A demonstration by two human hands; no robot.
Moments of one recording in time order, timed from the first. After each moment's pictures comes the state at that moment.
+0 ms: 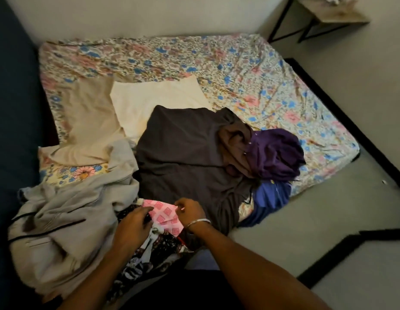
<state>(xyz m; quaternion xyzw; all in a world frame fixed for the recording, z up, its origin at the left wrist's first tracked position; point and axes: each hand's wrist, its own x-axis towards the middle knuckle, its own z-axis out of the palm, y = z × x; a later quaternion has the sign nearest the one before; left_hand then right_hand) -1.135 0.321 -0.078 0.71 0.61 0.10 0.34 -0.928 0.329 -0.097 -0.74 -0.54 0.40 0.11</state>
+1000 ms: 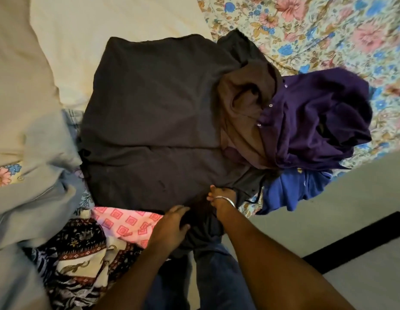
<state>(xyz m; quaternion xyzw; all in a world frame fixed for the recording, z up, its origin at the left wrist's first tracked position) -0.887 0.388 -0.254 0.65 0.58 -0.09 0.48 -0.699 0.420 -0.325 -0.84 0.01 0.52 0.18</state>
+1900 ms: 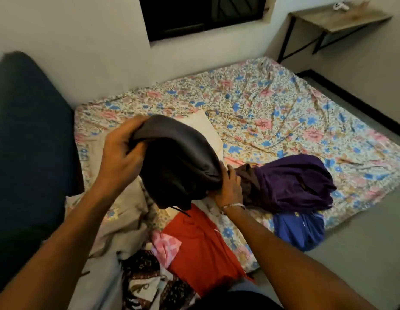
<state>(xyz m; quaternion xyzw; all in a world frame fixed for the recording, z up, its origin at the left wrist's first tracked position) -1.022 0.489 0.224 0.76 0.37 0.47 0.25 -0.774 0.472 -0.022 -0.75 -0.59 0.17 0.24</state>
